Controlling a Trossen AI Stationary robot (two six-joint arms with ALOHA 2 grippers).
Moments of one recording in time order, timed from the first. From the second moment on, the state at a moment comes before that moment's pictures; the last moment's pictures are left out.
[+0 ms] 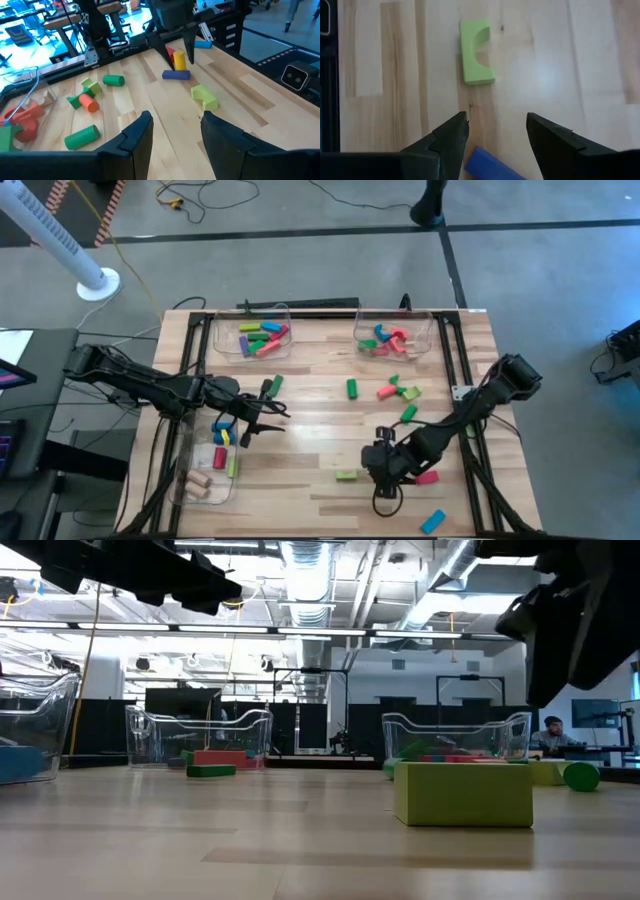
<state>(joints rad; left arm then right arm) -0.16 1.05 0.51 0.29 0.08 0.27 0.60 1.67 1.10 -0.58 0.21 0.65</state>
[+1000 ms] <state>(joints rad) -0.16 1.05 0.51 0.28 0.08 0.26 0.66 1.94 1.25 -0.91 0.14 0.38</state>
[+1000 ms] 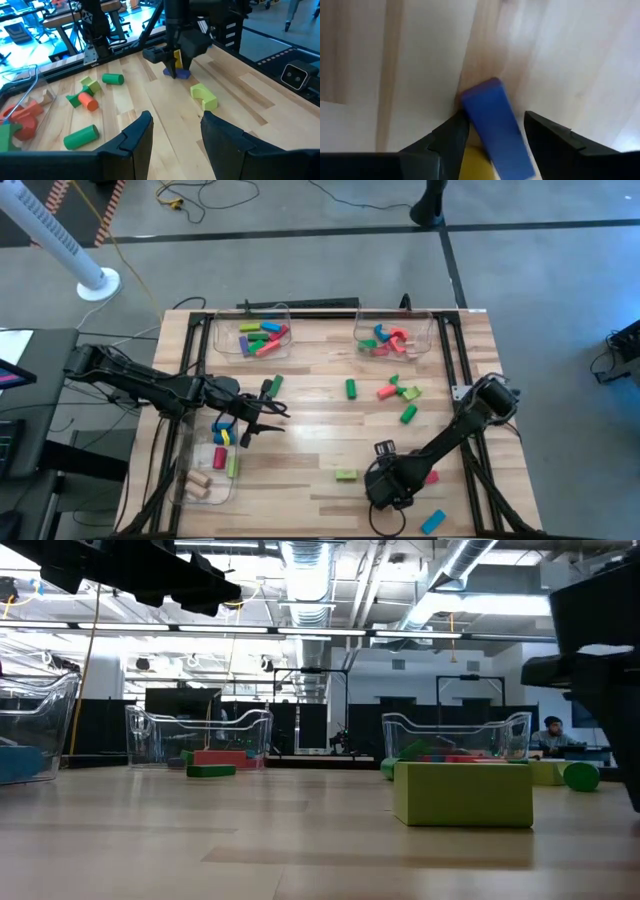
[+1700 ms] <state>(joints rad) -0.16 1.05 0.51 0.30 0.08 0.26 0.62 1.94 1.28 -0.88 0.16 0.41</state>
